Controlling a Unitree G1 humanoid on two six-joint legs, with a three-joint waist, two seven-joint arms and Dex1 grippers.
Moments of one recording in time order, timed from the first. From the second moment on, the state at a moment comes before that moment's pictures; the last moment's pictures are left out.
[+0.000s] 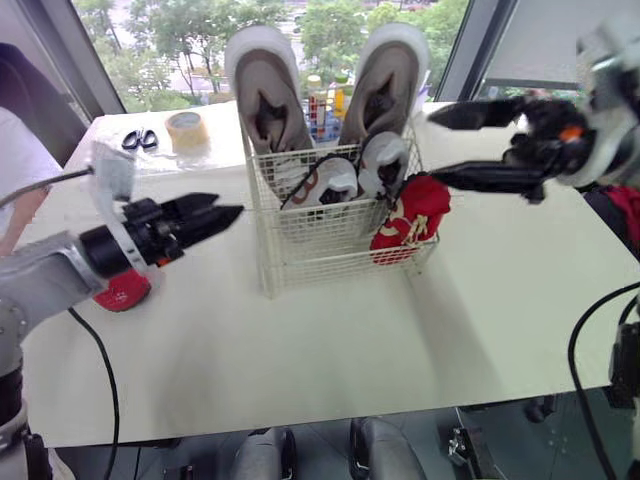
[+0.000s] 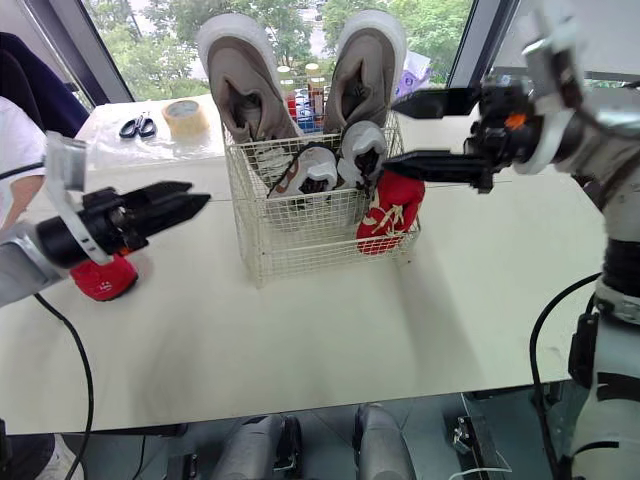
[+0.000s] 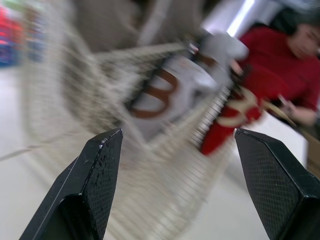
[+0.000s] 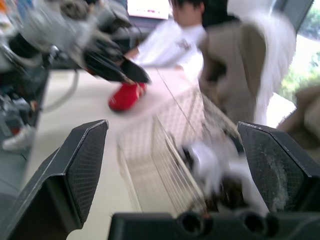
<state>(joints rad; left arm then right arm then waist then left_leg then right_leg) -0.40 0.88 0.45 -0.34 -1.40 0.96 -0.29 -1.01 -0.93 -0.18 -0.05 0.79 0.88 1.27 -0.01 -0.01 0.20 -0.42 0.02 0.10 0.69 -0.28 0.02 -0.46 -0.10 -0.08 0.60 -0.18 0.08</state>
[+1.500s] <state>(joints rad) -0.78 0.77 0.72 0.45 -0.56 1.34 0.39 -0.79 -1.10 0.05 -0.34 0.68 0.80 1.51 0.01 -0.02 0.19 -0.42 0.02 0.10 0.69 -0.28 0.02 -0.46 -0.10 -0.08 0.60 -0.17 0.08</state>
